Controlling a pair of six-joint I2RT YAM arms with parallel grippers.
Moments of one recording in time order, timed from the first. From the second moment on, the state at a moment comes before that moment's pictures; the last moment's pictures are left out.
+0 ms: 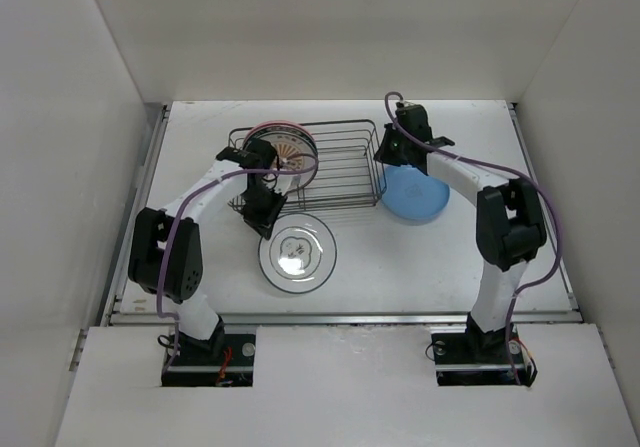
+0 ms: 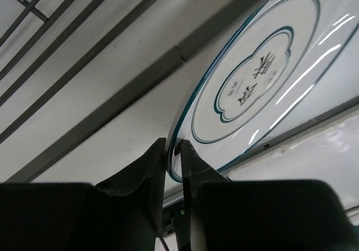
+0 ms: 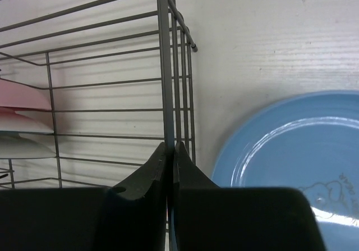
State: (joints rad) left arm -0.36 1.67 1.29 -1.09 0.22 0.18; right arm 0.33 1.94 1.48 -0.24 -0.08 0.48
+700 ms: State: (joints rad) left arm -0.35 1.66 1.29 -1.08 0.02 0.15; right arm 0.40 1.81 1.33 -0.24 0.05 0.58
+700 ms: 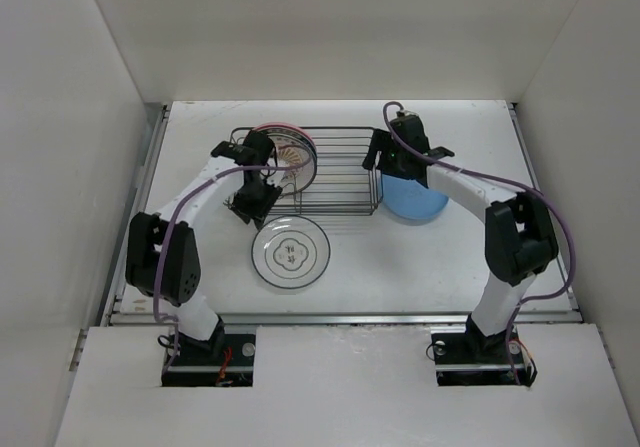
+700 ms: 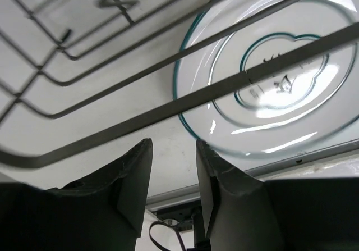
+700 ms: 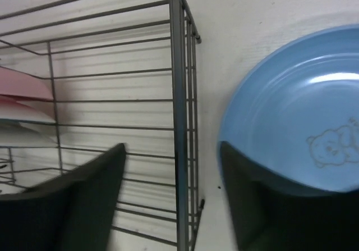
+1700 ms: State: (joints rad) left arm -0.10 1.98 1.67 -1.05 -0.21 0.01; right arm 0.64 2.17 1.82 -0.34 -0.14 0.13
